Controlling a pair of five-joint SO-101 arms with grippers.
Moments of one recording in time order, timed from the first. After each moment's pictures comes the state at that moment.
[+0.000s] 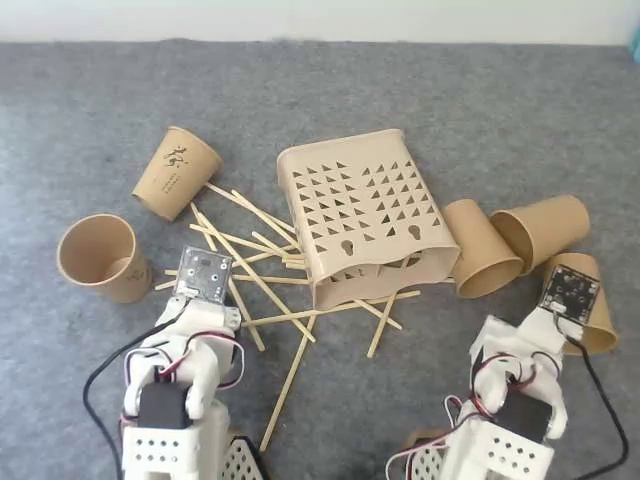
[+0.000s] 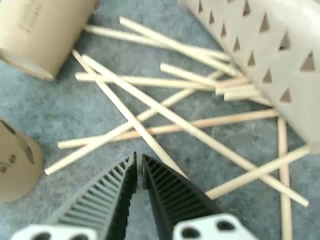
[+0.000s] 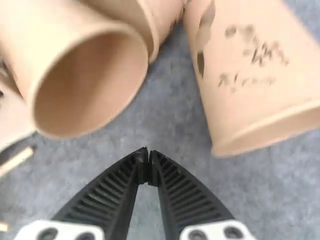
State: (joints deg) left arm -3.9 -103.3 93.4 69.1 -4.7; right arm 19.6 -103.0 92.0 70.5 -5.0
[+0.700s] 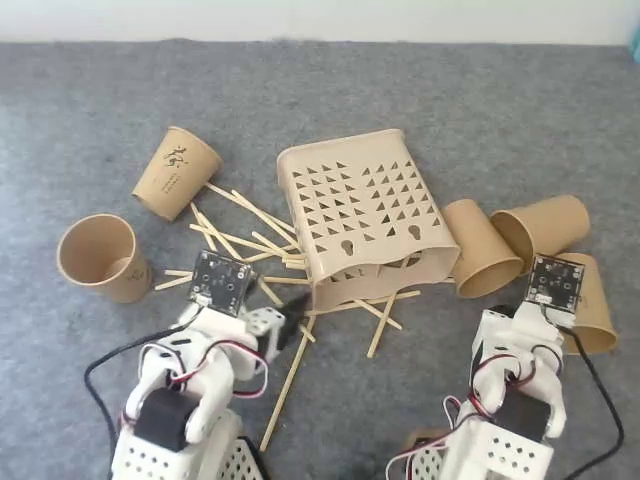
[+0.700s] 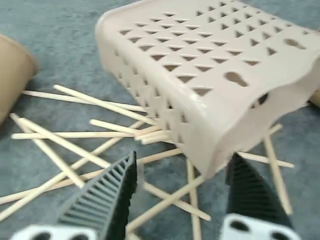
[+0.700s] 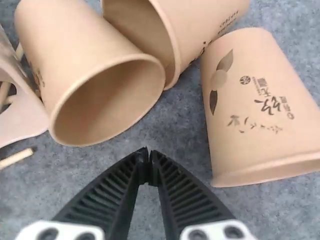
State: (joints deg) left arm 15.2 -103.3 85.1 69.1 7.1; right arm 18.4 -103.0 92.0 65.7 4.8
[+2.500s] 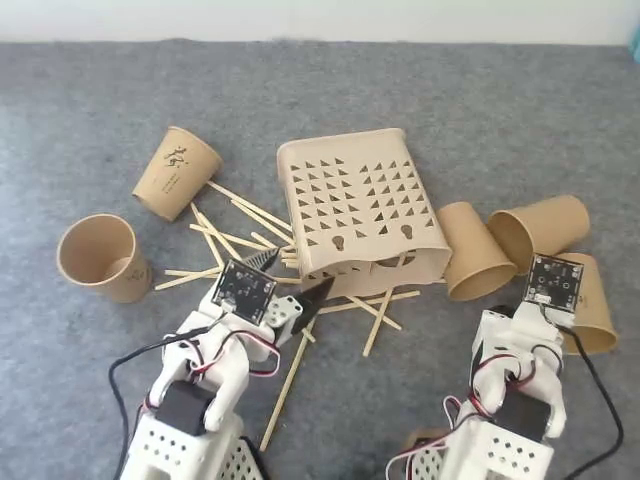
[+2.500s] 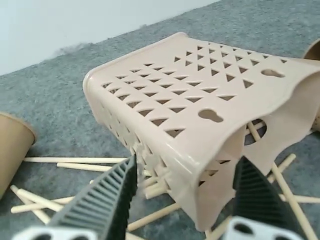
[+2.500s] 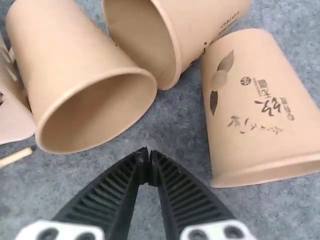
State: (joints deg) left arm 15.6 -103.1 96.9 45.1 -2.9; right arm 18.4 -103.0 92.0 65.7 5.3
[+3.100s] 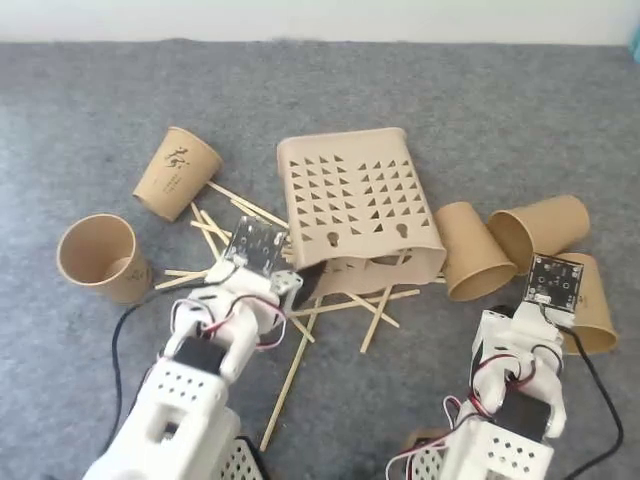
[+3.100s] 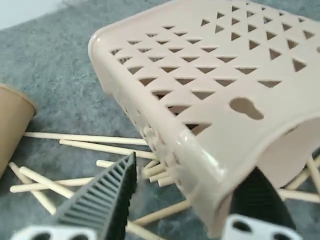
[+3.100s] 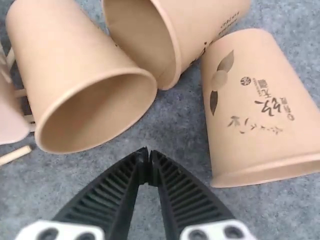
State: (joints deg) left arm 11.5 -56.7 86.6 18.3 -2.3; right arm 18.4 -103.0 92.0 65.7 5.3
